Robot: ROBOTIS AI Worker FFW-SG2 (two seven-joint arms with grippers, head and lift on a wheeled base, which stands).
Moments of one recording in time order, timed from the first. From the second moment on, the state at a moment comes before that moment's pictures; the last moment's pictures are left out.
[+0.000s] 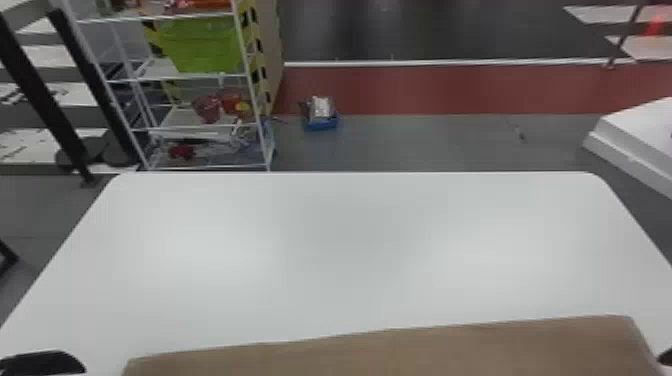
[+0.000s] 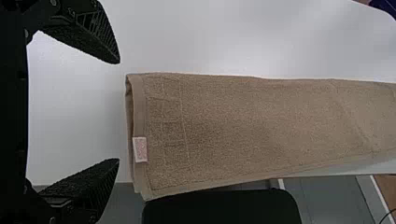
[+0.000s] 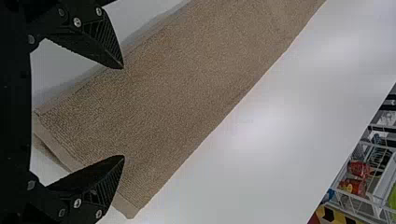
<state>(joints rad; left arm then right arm) 0.52 0.13 0.84 -2.01 -0.48 -0.63 -1.57 0.56 -0.43 -0.50 -2.19 0.32 0.48 1.36</state>
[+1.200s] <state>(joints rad) 0.48 0.14 0.79 -2.06 -0.30 0.10 -1.57 0.50 -0.39 -0.75 -2.03 0.08 0.36 1.36</state>
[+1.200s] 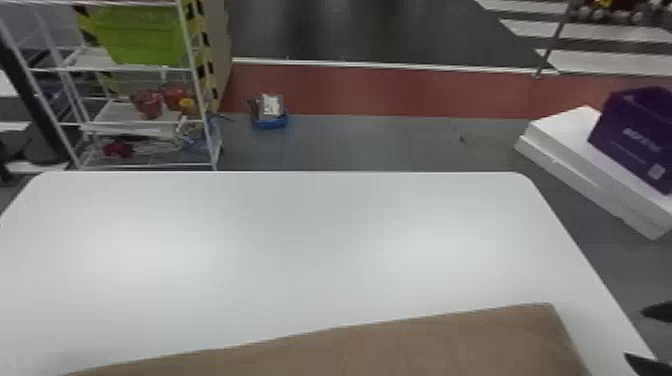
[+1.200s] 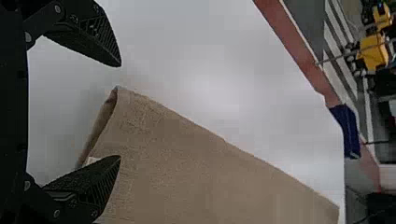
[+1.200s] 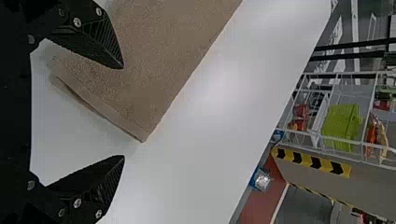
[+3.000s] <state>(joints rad) 0.45 0.16 0.60 -2.12 -0.37 1.01 -1.47 0.44 -0.38 -0.73 -1.77 0.04 0.07 1.36</state>
